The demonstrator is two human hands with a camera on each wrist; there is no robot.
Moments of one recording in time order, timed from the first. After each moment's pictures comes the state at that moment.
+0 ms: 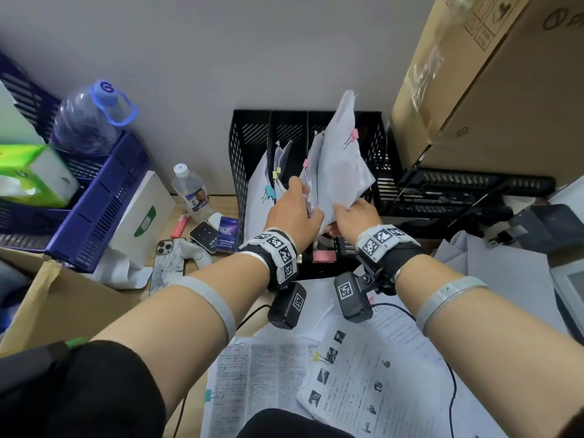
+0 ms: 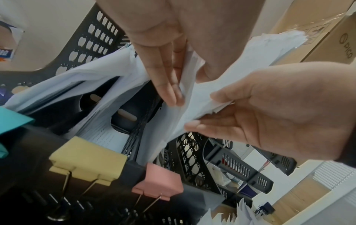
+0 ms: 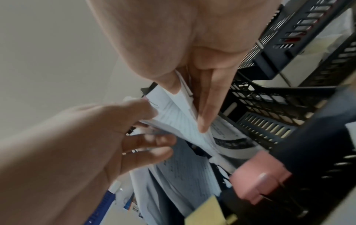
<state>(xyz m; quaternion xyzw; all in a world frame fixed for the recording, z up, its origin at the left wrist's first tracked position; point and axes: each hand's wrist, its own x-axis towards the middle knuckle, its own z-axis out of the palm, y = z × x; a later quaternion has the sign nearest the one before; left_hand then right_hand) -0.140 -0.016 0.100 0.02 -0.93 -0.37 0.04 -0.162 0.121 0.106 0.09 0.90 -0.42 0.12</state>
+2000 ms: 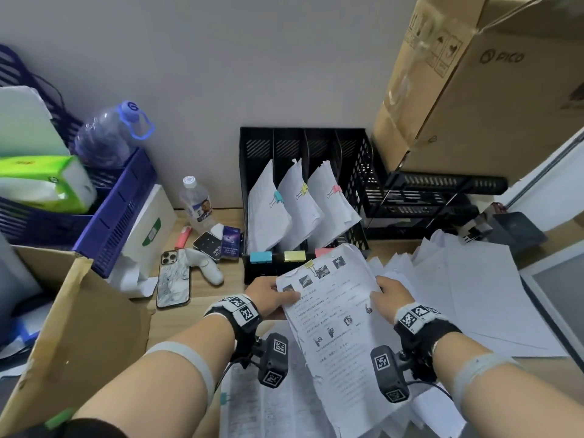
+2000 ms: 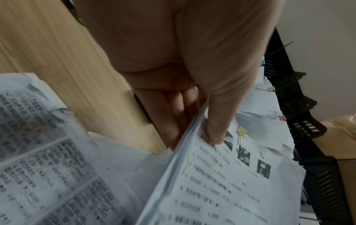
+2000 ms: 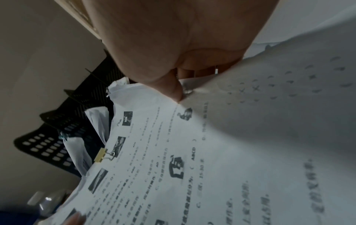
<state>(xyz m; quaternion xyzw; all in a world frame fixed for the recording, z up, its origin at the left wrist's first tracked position) -0.020 -0.082 0.028 0.17 -0.68 -0.65 -0.30 -0.022 0.187 0.039 0.17 0.90 -0.36 0.20</state>
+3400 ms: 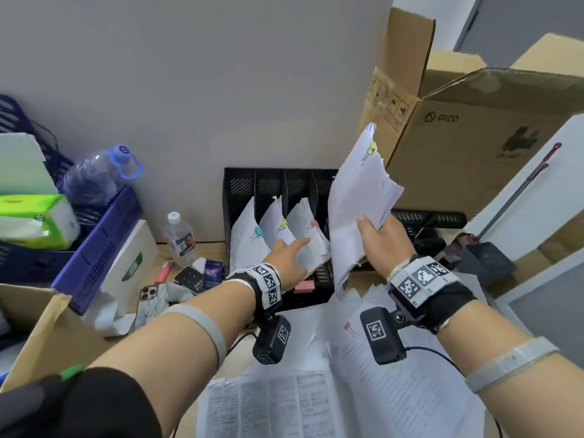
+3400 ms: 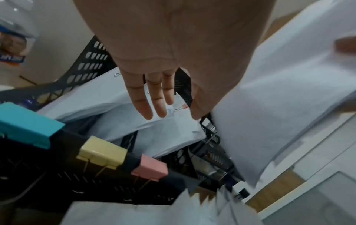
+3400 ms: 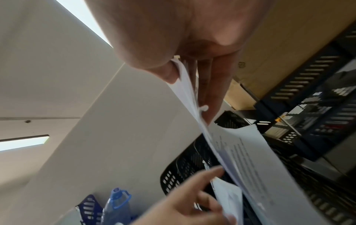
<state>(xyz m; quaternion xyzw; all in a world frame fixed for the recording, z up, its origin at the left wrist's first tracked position) -0.101 -0.023 0.118 -0.08 -0.94 -0.31 -0.15 -0.059 0.159 0.226 0.03 0.89 -0.44 -0.09</state>
